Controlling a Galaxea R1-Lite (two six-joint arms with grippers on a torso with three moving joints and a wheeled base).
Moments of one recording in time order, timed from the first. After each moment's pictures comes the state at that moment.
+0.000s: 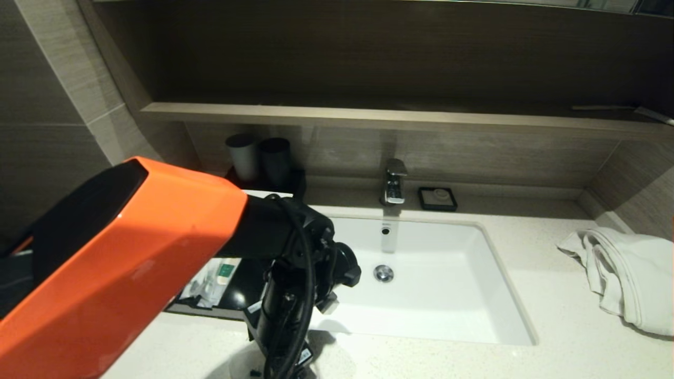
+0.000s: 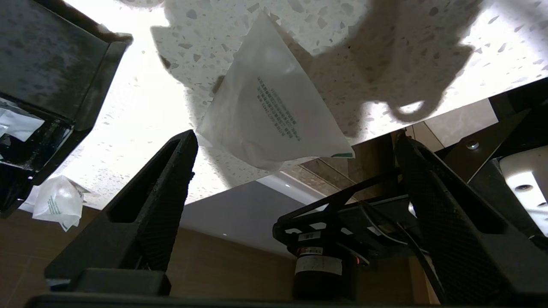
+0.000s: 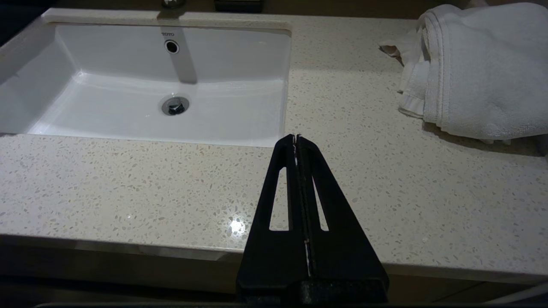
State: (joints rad) left arm -0.79 2.20 -1.62 1.15 0.18 0.05; right arm 0.00 0.00 0.00 0.00 0.00 0.00
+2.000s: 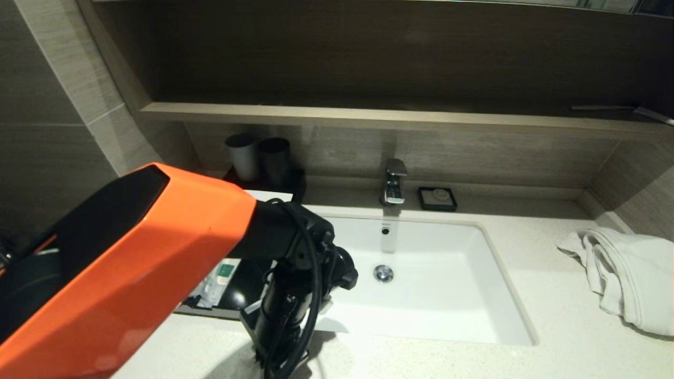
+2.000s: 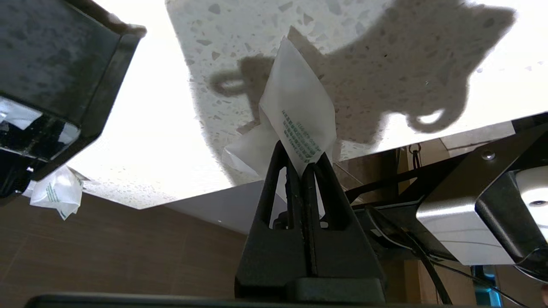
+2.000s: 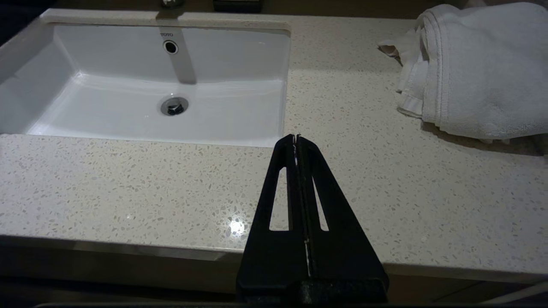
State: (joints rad) left arm -0.77 2.23 -1.63 1.17 0.22 0.01; right arm 0.00 0.00 0.00 0.00 0.00 0.00
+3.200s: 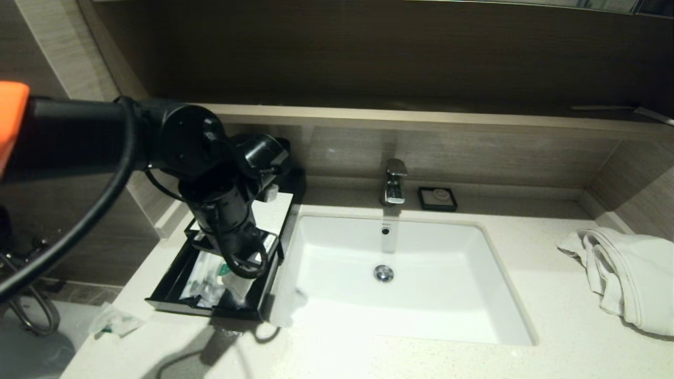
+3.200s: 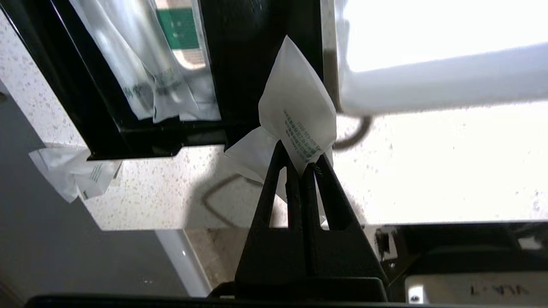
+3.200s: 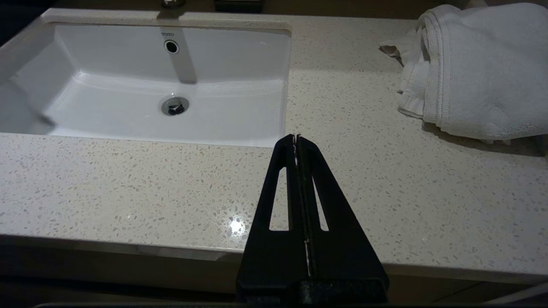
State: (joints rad) left arm -0.53 1.97 -1.74 1.01 0.20 -0.20; right arm 0.00 0.00 0.00 0.00 0.00 0.00
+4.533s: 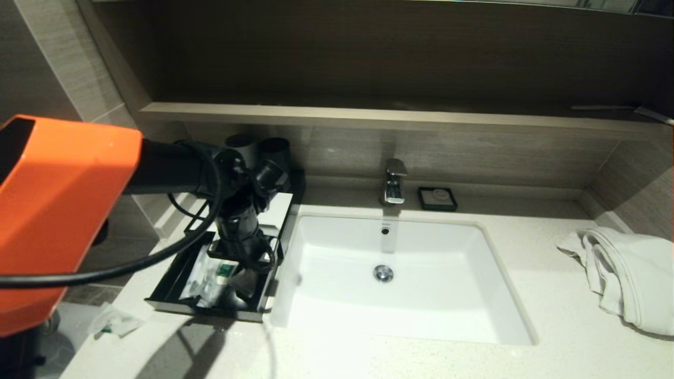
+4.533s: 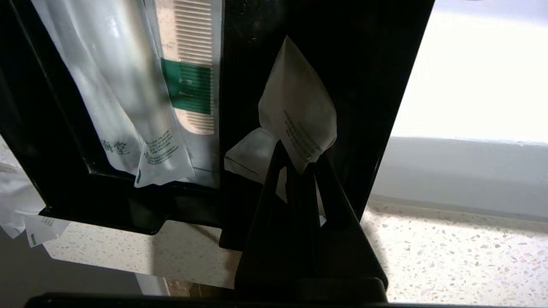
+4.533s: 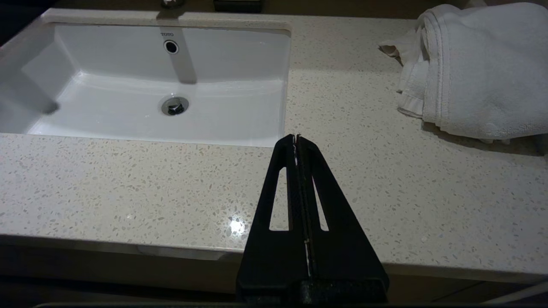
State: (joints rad) left arm -0.43 2.15 -1.74 0.87 0.22 -0.30; right arm 0.00 0.00 0.00 0.00 0.00 0.00
